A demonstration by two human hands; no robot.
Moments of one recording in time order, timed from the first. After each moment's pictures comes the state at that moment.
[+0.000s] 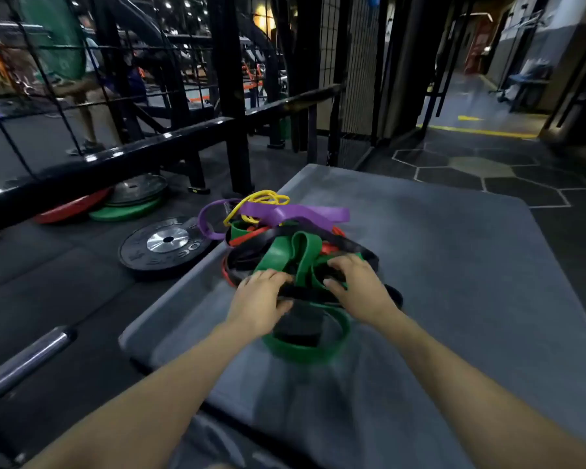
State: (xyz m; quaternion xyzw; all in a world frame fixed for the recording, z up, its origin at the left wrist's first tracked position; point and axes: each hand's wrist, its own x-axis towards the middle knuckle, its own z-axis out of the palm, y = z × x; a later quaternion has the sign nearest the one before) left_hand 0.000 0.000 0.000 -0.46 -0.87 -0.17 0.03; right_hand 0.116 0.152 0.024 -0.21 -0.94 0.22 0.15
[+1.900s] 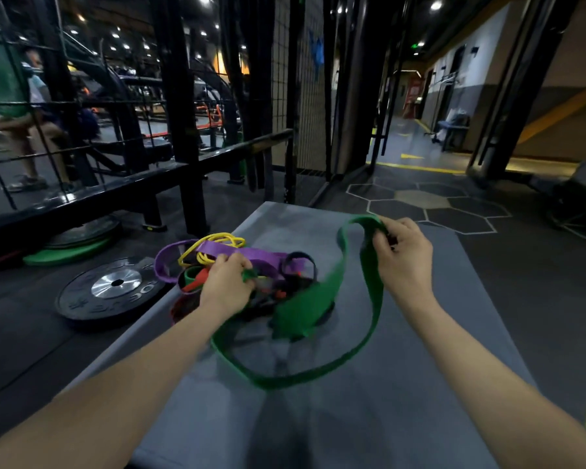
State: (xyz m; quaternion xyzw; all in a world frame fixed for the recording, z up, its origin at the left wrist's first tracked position) left_hand -0.030 0.063 0.061 -0.36 -0.87 -0.35 0.03; right_hand 0.182 0.205 0.138 -0.28 -0.78 0.23 0.51
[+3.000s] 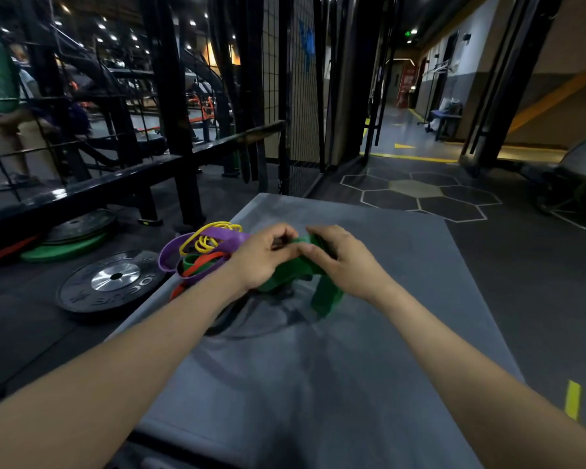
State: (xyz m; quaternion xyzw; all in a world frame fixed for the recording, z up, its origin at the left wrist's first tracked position) left_hand 0.051 0.061 0.131 -0.53 -0.63 -0.54 -0.18; right_hand 0.182 0.160 0.140 -0.16 -0.91 0.25 0.27
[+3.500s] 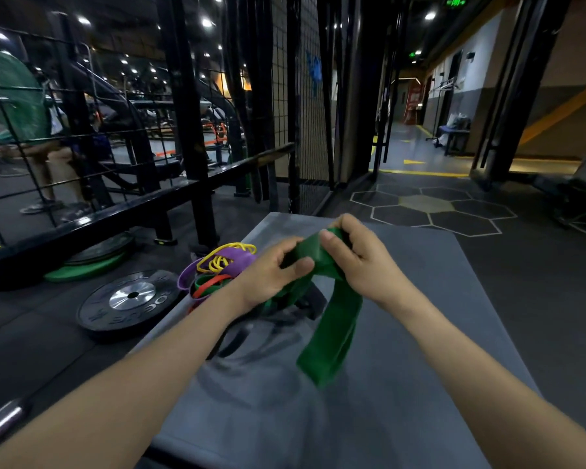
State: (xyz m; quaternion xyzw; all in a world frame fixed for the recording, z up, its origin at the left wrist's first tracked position) left_hand 0.058 0.042 0.148 -0.57 -0.59 -0.52 -0.23; right_hand 0.198 0.138 0.176 -0.06 -0.84 0.39 0.36
